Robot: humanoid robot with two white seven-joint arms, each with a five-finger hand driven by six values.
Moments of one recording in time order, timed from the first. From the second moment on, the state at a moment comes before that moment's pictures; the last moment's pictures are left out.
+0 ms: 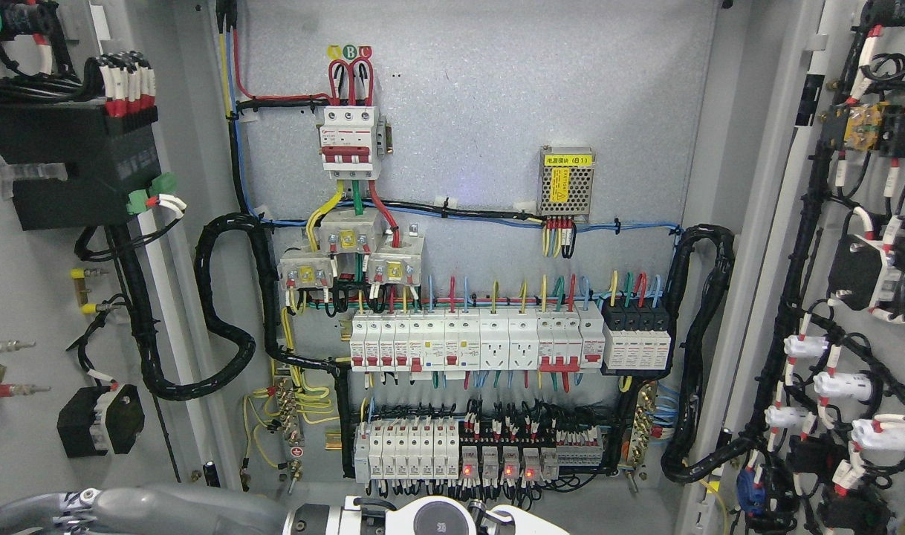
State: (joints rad) left arm 0.00 0.00 -0.21 0.00 0.18 -0.01 -0.12; right arm -1.01 -0.03 1.07 -1.57 -0.94 0.05 0.35
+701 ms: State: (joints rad) left arm 0.00 0.00 -0.21 0.00 0.18 -0.03 -0.10; right arm -0.45 -0.11 0.82 -1.79 -0.58 0.04 0.32
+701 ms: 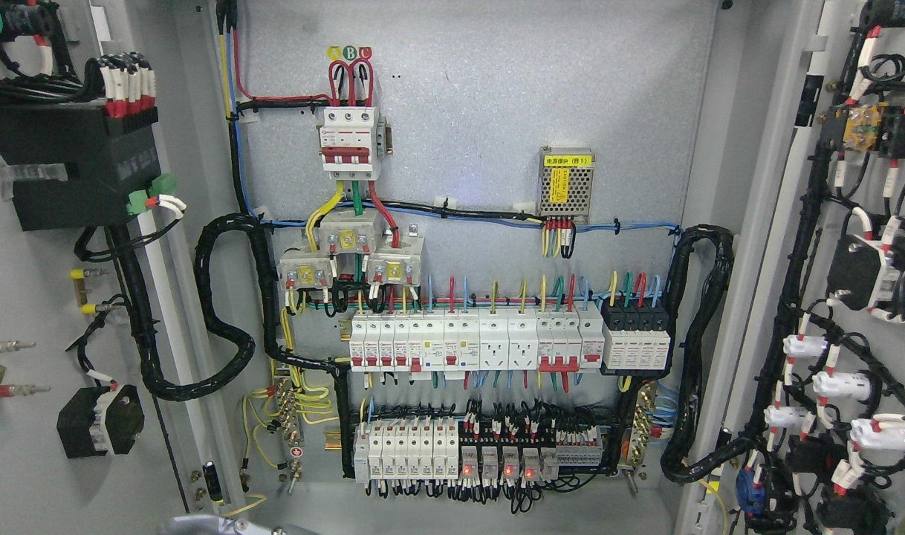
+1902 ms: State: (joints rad) left arm 0.18 0.12 -0.21 -0.58 0.18 -0.05 -0.41; right arm 0.32 -0.37 0.38 -1.92 -0.46 -0.45 0.23
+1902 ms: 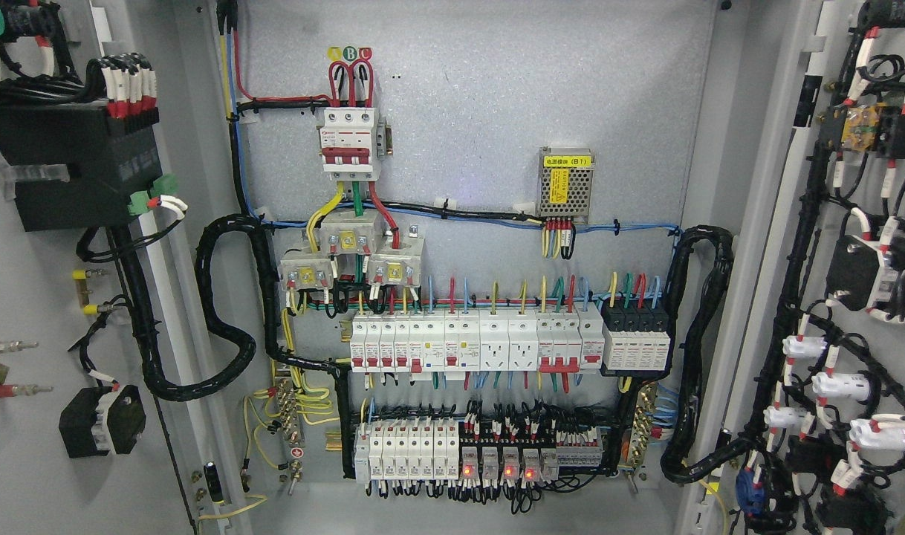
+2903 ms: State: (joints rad) left arm 0.42 0.29 -0.18 -1.66 0.21 -0.49 -0.60; right arm 0.48 -0.50 0.23 -1.73 -0.47 -0.61 0.23
